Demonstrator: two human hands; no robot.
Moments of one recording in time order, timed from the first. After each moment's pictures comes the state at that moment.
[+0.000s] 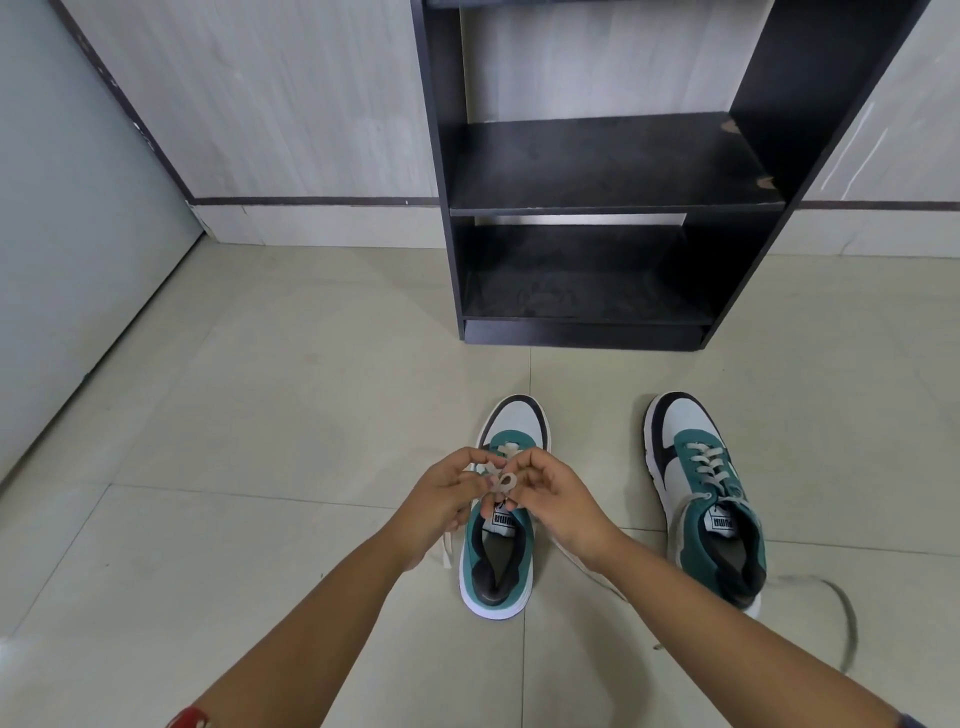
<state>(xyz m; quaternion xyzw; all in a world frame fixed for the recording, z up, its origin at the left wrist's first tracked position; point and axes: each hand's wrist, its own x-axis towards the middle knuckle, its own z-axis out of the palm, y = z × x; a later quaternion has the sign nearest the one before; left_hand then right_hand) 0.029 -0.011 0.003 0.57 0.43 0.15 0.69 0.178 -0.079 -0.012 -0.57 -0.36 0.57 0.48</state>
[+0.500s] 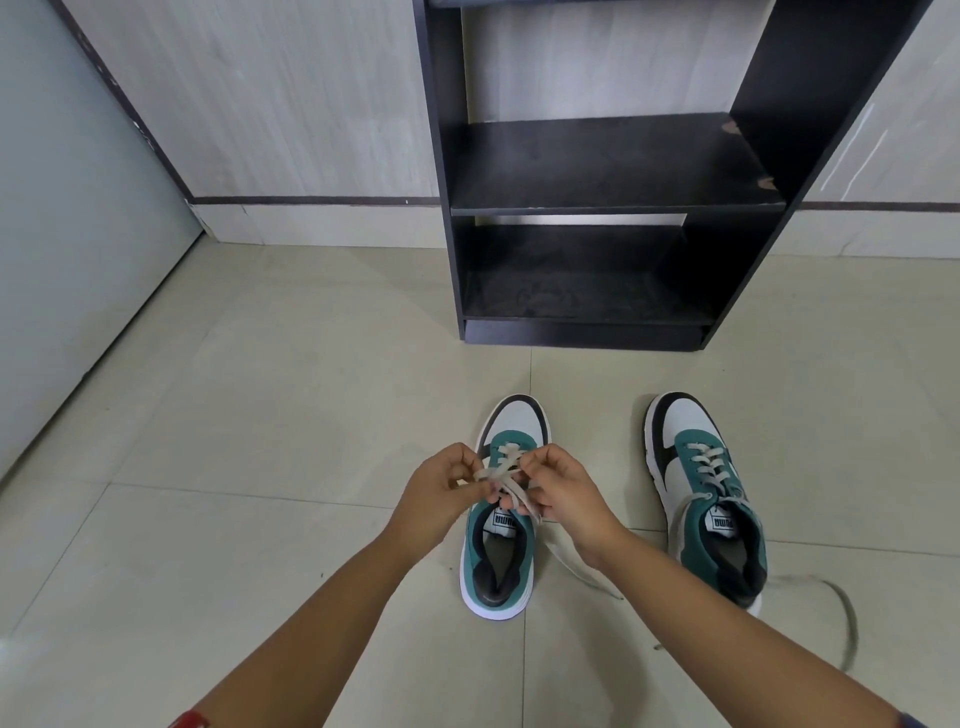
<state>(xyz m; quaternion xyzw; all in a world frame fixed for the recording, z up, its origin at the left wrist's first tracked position) 0.029 -0.010 -0.006 0.63 0.46 0.20 0.59 0.179 -0.076 -0.003 -0.59 -0.21 0.59 0.51</state>
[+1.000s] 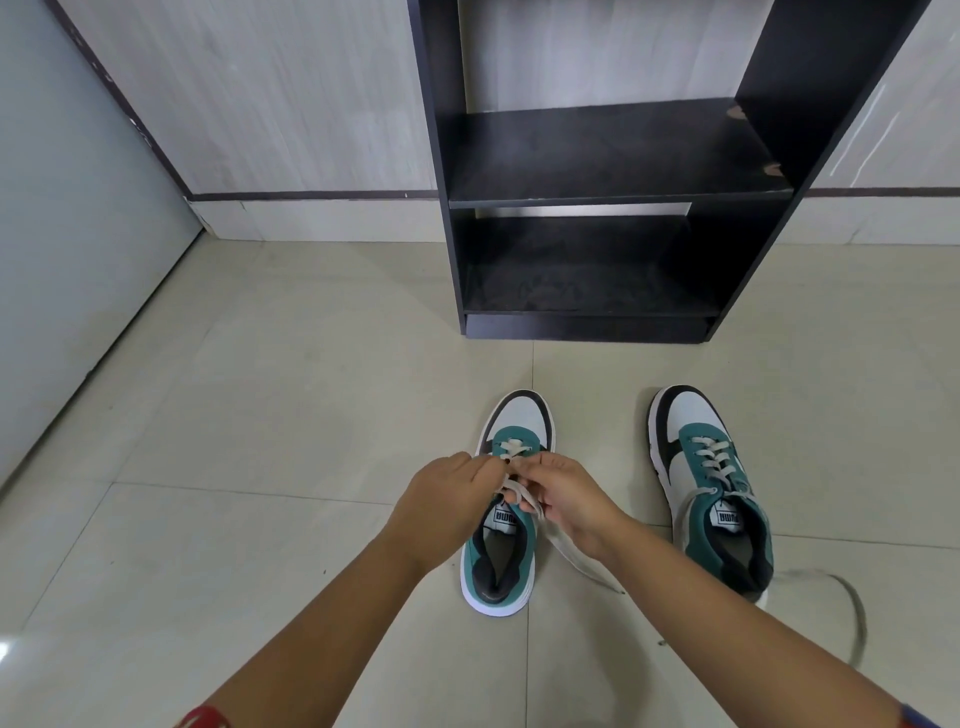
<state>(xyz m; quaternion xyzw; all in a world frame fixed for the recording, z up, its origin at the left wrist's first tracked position) 0.027 -0.012 -0.015 0.96 0.24 0.15 0.04 0.182 -0.069 -0.010 -0.57 -0.17 0.64 0.48</state>
